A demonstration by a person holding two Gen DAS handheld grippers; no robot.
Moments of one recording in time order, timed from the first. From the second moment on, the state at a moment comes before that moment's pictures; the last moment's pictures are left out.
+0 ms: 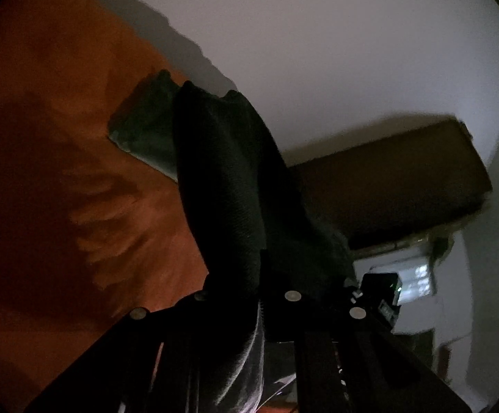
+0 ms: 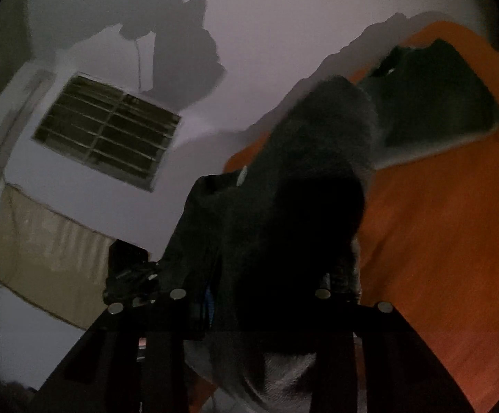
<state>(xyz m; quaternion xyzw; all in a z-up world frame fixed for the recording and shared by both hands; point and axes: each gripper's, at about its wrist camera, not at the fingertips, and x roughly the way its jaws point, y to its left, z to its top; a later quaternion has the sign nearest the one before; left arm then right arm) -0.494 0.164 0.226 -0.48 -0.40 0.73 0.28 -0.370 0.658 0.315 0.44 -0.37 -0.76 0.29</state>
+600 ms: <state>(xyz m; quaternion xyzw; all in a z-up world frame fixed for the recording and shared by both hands) -0.805 0.199 -0.007 -0.59 -0.38 0.69 0.17 -0.661 0.667 0.046 0.54 -0.39 -0.72 0.20</state>
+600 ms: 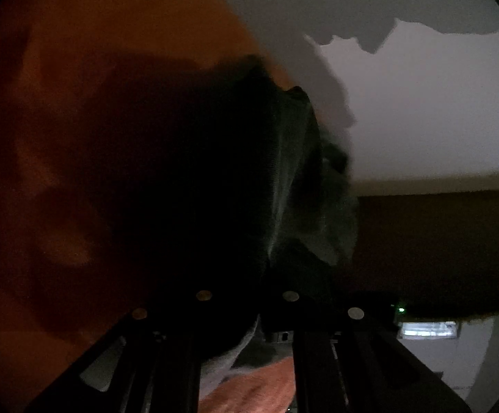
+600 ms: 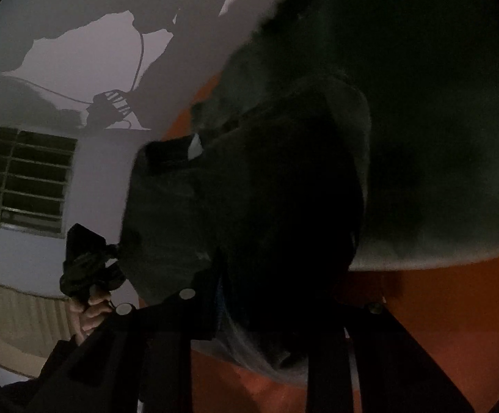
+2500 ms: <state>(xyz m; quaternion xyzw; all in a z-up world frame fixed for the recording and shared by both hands) -0.804 0.238 0.037 -0.57 -0.18 0.79 0.13 -0.685 0.687 0.102 0.47 -0.21 -0.86 -0.01</state>
